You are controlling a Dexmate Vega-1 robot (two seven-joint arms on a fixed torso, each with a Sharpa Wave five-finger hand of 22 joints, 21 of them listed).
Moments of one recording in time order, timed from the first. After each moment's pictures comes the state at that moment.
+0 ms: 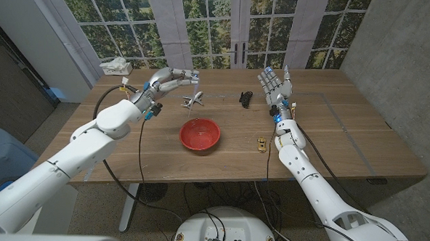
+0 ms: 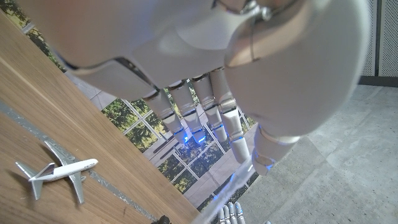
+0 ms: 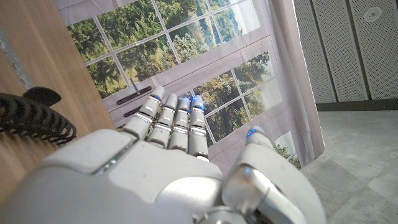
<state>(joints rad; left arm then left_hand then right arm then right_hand) 1.03 0.84 0.25 -1.87 -0.47 -0.17 0.01 1.05 0.01 0.34 -0.16 0.29 1.01 0.05 0.33 0.44 0.67 -0.15 0.20 0.22 0.53 -0.05 0.19 0.18 0.36 0.04 0.24 0.20 -0.82 -0.15 -0.31 -1.27 0.99 0.42 0.19 0.42 0.15 0.18 -0.03 0.20 0.53 0.11 0.21 0.21 0.39 0.06 0.23 0.33 0.25 0.01 0.35 0.48 0.30 0.08 0.34 0.20</state>
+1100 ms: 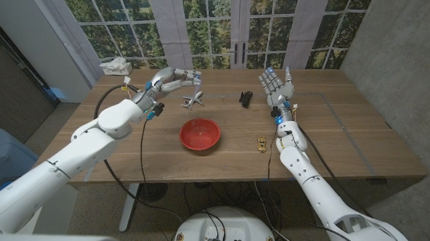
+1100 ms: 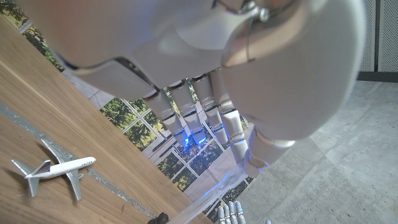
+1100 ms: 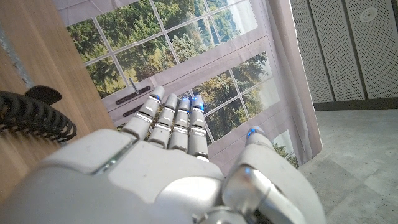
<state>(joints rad) 1.04 0.85 0.25 -1.92 -0.46 -0.14 0.03 1.10 0.03 0.40 -0.17 0.38 1.09 0.03 0.38 0.45 0.70 -0.16 0.20 0.21 0.55 -0.05 0.19 0.18 0.38 0.00 0.25 0.20 -0.85 -0.16 -0.30 -1.30 1.00 0.42 0.20 0.42 0.16 0.19 -0.04 0.20 0.53 0.11 0.21 0.21 0.39 0.06 0.23 0.33 0.25 0.01 0.35 0.48 0.30 0.08 0.34 0.20</state>
